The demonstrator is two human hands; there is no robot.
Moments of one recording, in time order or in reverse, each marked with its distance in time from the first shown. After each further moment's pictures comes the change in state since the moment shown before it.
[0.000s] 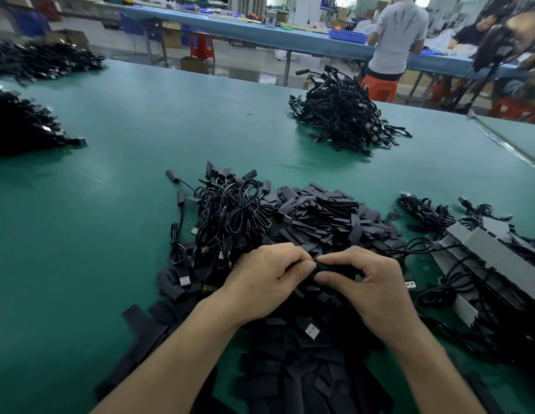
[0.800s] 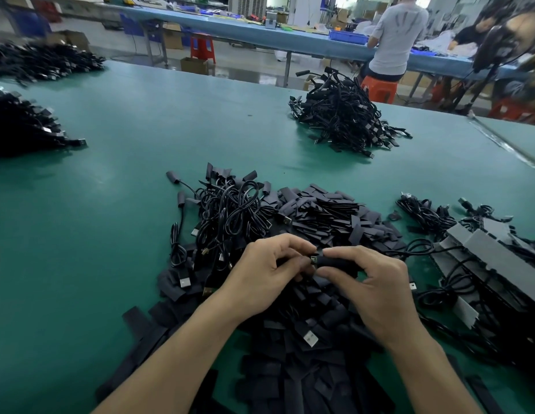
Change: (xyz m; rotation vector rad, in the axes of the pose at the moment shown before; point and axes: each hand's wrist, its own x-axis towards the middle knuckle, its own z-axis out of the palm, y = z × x) left_hand 0.003 -0.006 0.004 -0.404 0.088 -0.075; right_hand 0.002 -0.002 0.001 -0.185 0.112 -0.161
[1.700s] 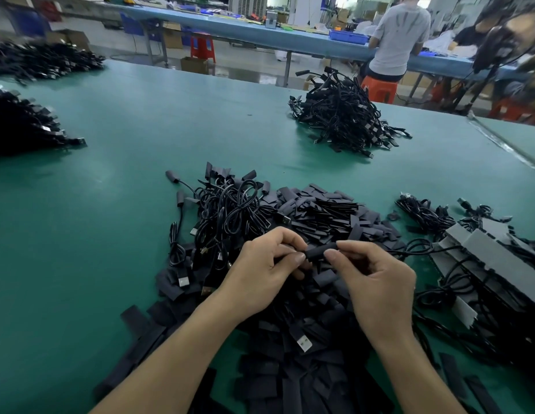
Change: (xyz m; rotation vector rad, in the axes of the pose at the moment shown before) left_hand -0.001 0.001 -0.001 -0.021 0.037 -0.010; right_hand -0.004 -0.008 0.012 0.148 0.256 0.334
